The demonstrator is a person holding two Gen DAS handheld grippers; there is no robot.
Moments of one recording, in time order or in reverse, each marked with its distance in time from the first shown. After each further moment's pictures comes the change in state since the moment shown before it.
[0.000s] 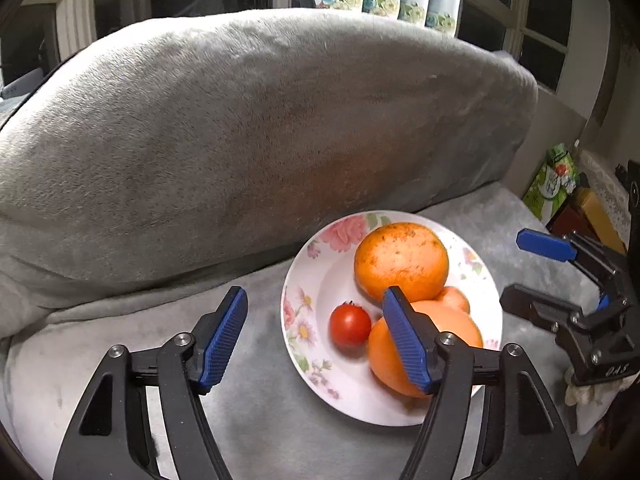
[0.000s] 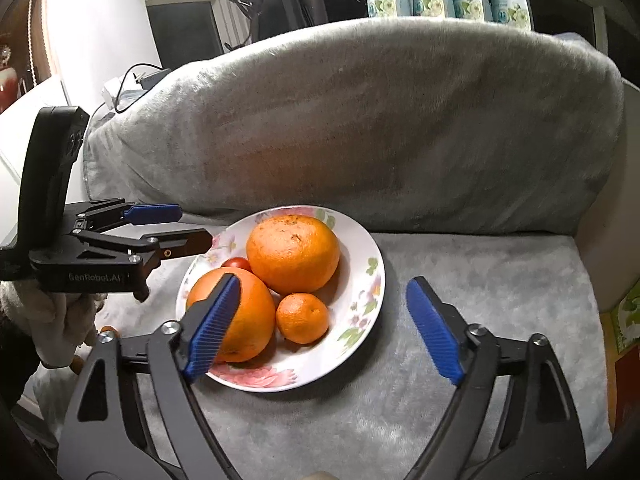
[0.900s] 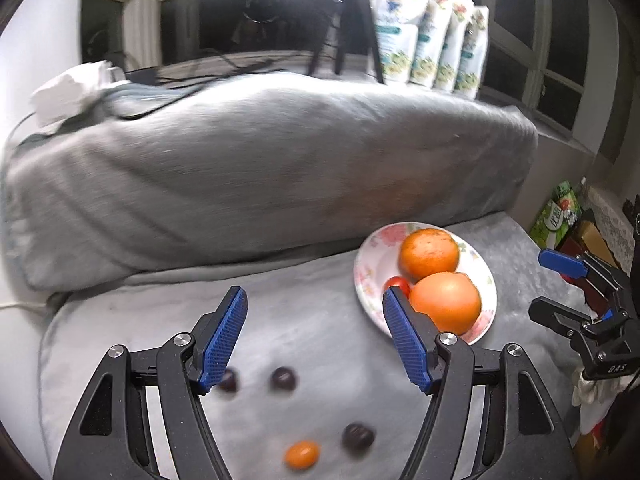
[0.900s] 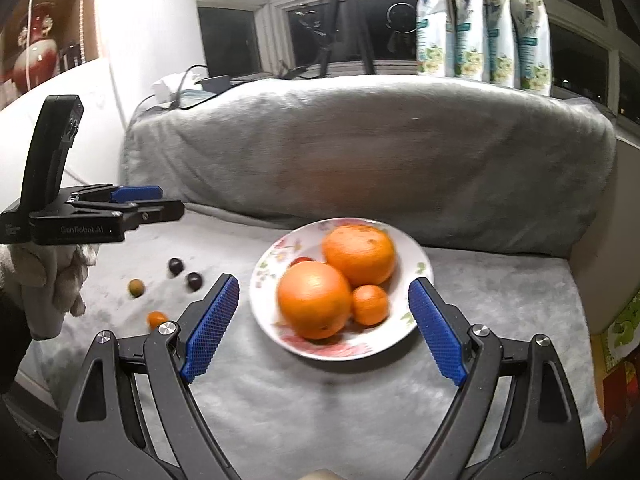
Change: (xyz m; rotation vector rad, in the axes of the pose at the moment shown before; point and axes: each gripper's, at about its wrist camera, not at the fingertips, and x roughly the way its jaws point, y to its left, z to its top) left arm -0.097 0.053 -0.041 -0.098 -0.120 0.090; right arm -0.049 0.064 -0.010 -0.101 -0.061 0.027
